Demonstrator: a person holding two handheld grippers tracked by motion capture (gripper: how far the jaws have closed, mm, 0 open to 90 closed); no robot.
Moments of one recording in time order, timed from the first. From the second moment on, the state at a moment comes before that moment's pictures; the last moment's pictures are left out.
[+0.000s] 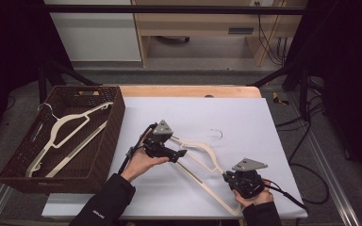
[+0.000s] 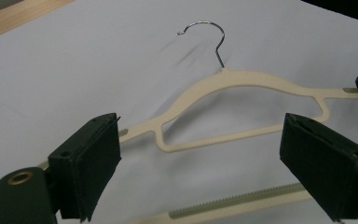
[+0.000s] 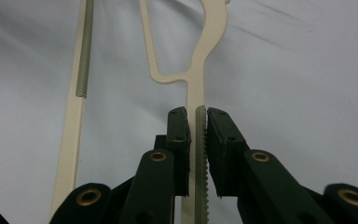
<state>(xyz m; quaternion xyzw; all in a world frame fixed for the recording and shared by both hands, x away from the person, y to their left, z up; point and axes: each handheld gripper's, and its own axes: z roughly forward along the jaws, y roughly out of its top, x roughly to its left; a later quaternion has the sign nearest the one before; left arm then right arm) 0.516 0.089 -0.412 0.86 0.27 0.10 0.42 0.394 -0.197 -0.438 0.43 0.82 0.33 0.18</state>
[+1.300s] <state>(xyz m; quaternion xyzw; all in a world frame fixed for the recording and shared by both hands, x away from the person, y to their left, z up) 0.558 0.032 -0.456 0.92 0.19 0.11 0.33 0.392 -0.197 -0.436 0.43 0.82 0.34 0.18</state>
